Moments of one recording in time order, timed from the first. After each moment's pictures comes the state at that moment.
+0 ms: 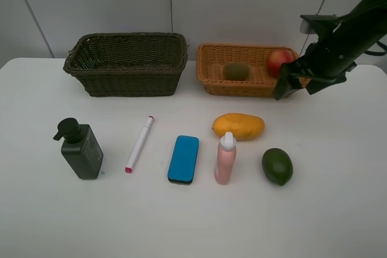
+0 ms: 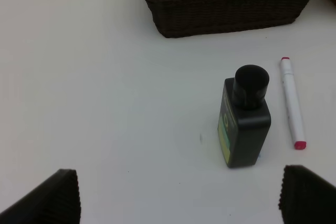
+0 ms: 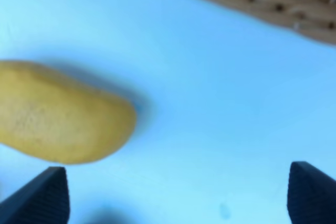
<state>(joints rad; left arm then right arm) 0.02 -0.01 -0.50 -0.08 1.05 0.12 0.12 1.71 -1.12 0.19 0.80 -0.31</state>
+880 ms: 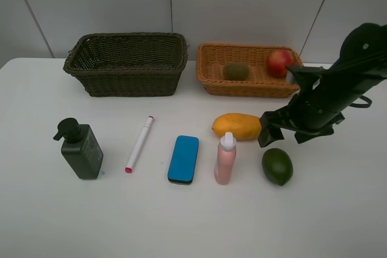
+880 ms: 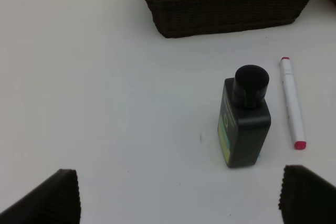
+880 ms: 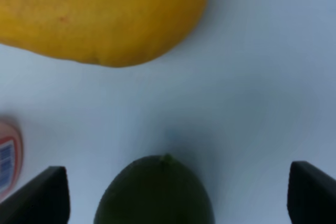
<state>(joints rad) 0.02 -0.01 -0.50 -0.08 1.05 0.12 0.27 1.68 -0.80 0.20 0.58 -0.06</state>
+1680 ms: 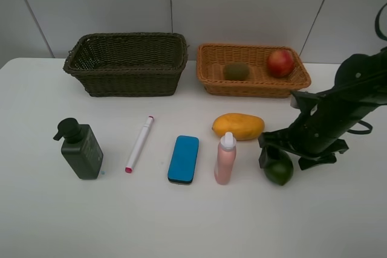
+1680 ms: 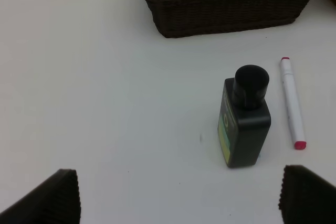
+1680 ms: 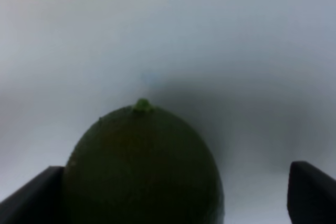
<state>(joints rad) 0.02 -0.01 -0.50 -0.08 1.05 0.12 0.29 1.72 -0.70 0.21 0.52 0.09</state>
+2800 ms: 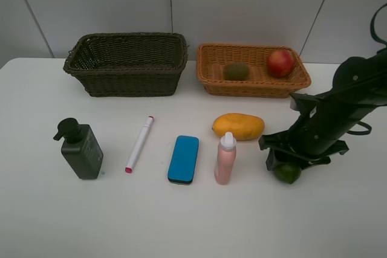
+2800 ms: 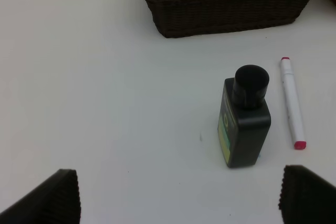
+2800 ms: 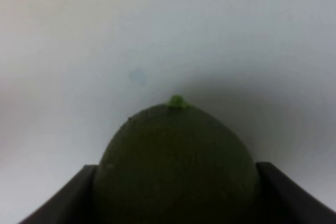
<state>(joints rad) 0.02 -0.01 -0.50 -0.08 1.05 0.12 0.29 1.73 -0.70 0.18 0.52 0.10</state>
